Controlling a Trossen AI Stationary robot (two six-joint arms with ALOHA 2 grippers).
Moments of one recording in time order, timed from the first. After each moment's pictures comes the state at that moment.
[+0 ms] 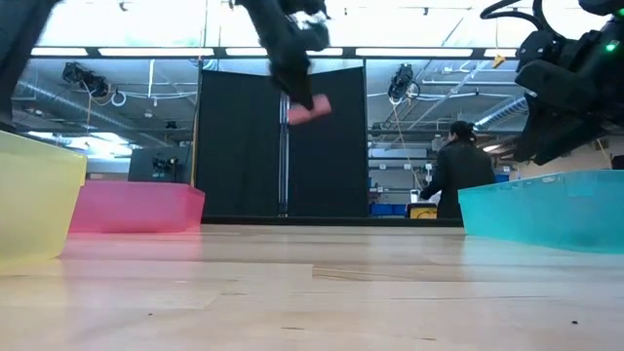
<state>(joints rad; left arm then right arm) 0.33 1.82 1.80 -0.97 -0.11 0.14 0.51 1.16 0.66 -1.01 0.71 1.47</state>
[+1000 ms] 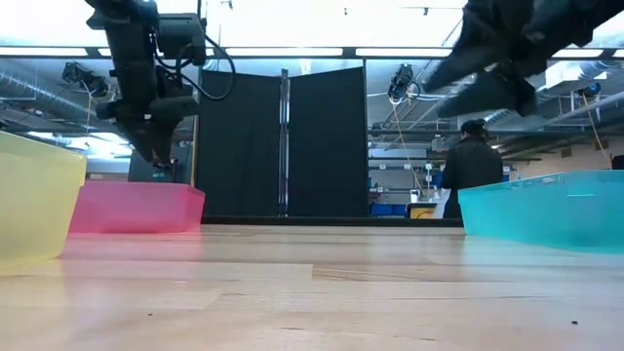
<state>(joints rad) 0.42 1.14 0.84 -0.96 -0.36 -0.59 0.44 1.23 0.67 -0.19 0.73 0.93</state>
